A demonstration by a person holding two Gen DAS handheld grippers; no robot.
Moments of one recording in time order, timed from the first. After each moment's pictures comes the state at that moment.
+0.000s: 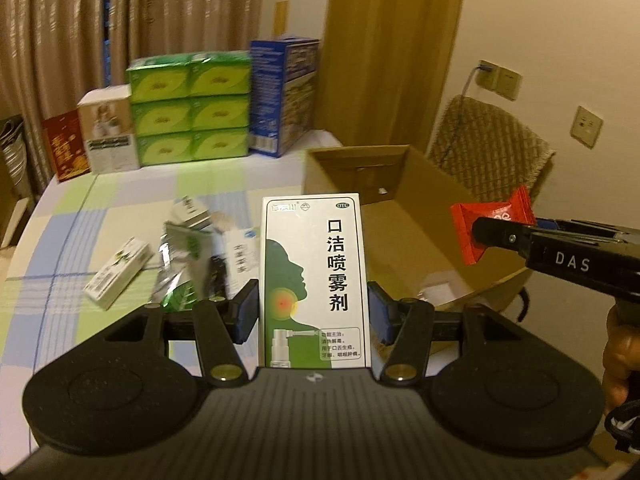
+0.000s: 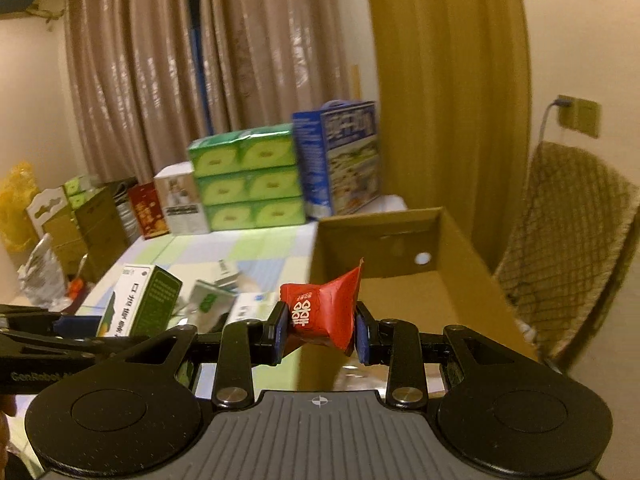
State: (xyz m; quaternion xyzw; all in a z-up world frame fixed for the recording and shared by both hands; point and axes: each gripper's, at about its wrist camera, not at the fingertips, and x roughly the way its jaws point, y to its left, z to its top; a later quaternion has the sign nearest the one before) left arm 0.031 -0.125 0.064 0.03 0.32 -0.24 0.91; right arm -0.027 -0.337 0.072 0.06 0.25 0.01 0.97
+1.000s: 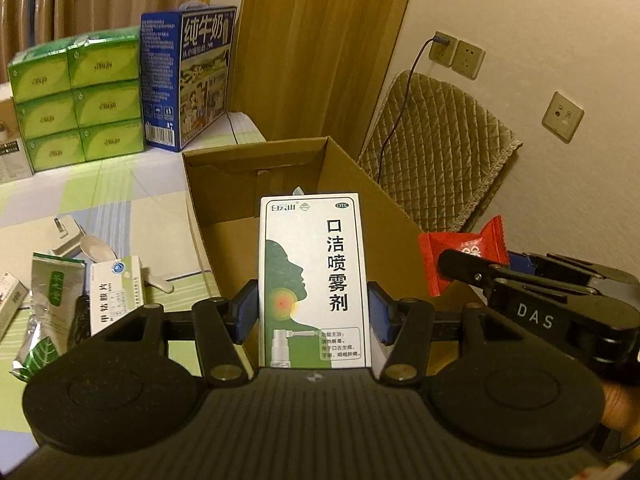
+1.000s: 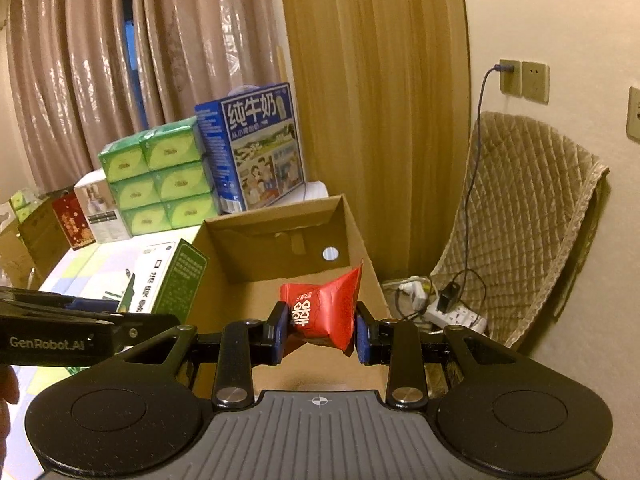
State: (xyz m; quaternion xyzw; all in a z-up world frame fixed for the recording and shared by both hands) left arm 0.110 -0.267 0.042 0.02 0.37 -0.31 0.88; right arm 0.022 -0.444 0.045 0.08 0.28 -0.05 0.96
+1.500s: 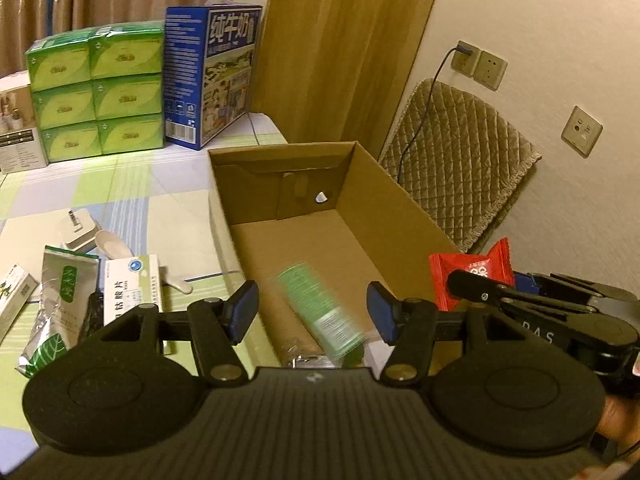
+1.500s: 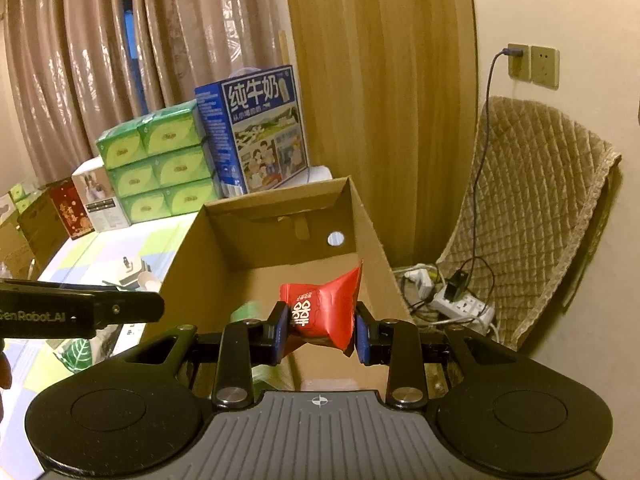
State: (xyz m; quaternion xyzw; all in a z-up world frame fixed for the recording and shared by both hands) left arm 0.122 -0.247 0.037 0.01 0.36 -0.29 0.89; right arm 0.034 -0.440 0.031 0.09 0.30 -0.04 0.95
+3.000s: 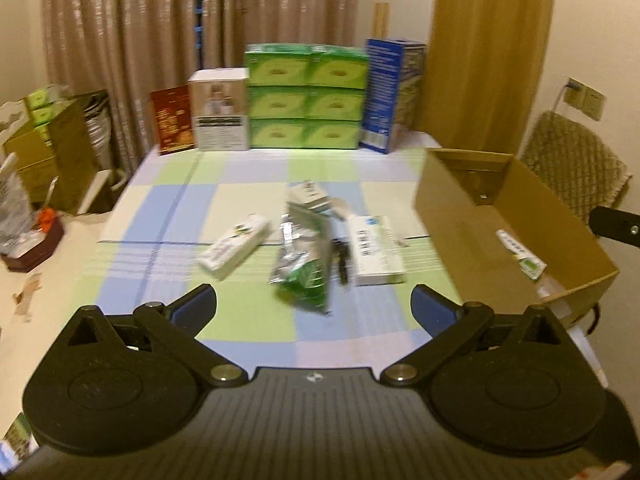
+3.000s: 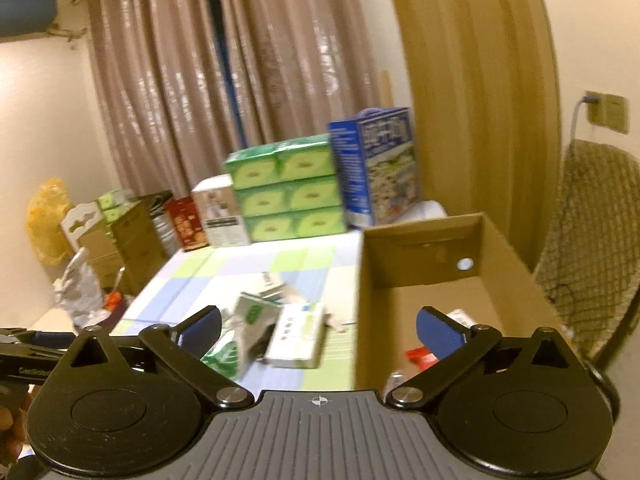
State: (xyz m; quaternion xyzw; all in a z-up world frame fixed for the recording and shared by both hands) left arm 0.032 -0.018 0.058 0.02 0.33 -0.11 0.94; right arm -0.024 -0.296 0.080 0.09 0.24 0.08 0.96
